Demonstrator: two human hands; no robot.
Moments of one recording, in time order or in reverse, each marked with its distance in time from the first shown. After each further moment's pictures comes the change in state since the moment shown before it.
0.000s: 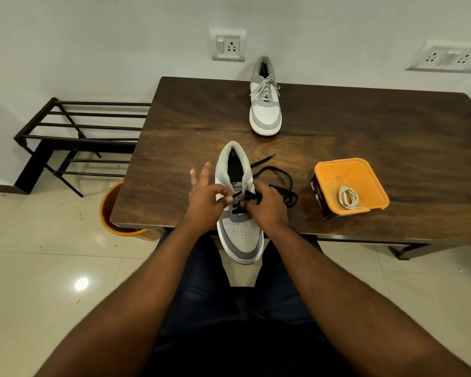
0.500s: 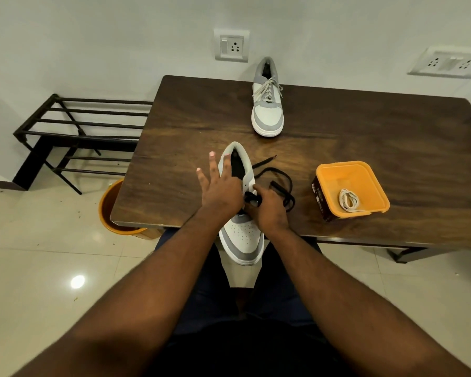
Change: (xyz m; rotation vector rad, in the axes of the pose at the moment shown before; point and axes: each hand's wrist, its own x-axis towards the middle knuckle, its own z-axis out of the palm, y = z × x) left_hand 0.024 0.044 0.015 0.665 -0.162 -0.019; right_hand -0.002 -0.001 0.002 -0.007 -0.041 -0.027
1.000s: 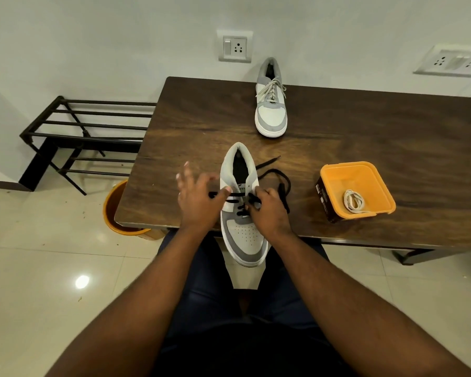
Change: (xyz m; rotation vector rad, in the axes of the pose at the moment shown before) left_hand -0.030 -0.046 0.009 -0.654 0.333 -0.177; right_hand -0.001 0.002 0.003 -0.146 -0.023 -0.042
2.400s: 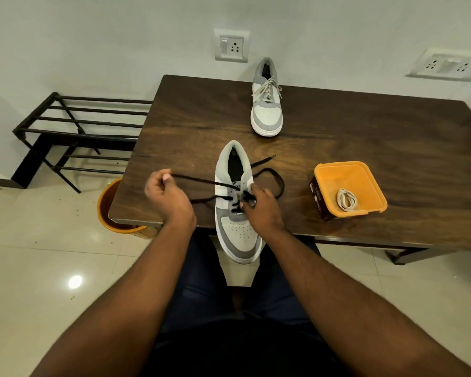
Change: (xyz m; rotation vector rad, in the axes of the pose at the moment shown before) left_hand 0.009 -0.005 -0.002 -0.931 0.663 -0.380; right_hand 0.004 0.009 0.008 0.062 -0.004 0.029
